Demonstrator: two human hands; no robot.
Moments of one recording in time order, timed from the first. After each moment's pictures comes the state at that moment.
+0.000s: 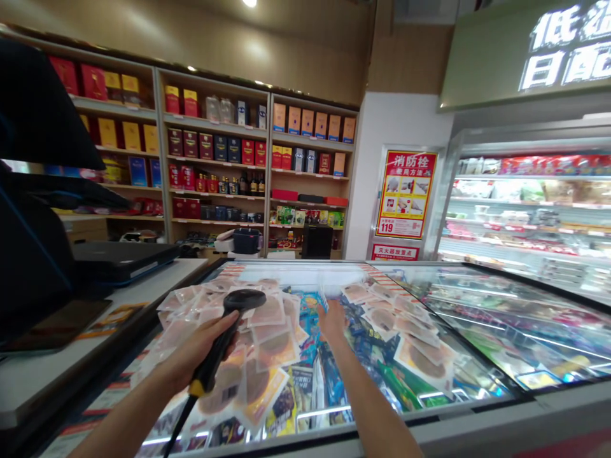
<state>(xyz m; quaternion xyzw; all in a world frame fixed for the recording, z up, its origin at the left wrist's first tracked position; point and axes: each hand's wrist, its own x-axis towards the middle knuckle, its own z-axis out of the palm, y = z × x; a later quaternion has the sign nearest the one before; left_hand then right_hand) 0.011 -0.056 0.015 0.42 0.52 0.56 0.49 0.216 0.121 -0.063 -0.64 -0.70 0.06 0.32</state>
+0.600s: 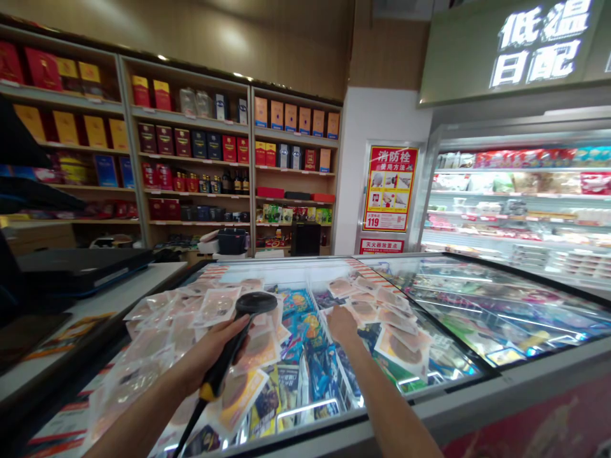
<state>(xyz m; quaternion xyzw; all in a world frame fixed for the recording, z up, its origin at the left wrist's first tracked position) 0.058 -0.030 0.009 0.42 0.52 0.52 0.53 0.290 0.123 -0.063 -0.65 -0.73 -0.01 0.18</state>
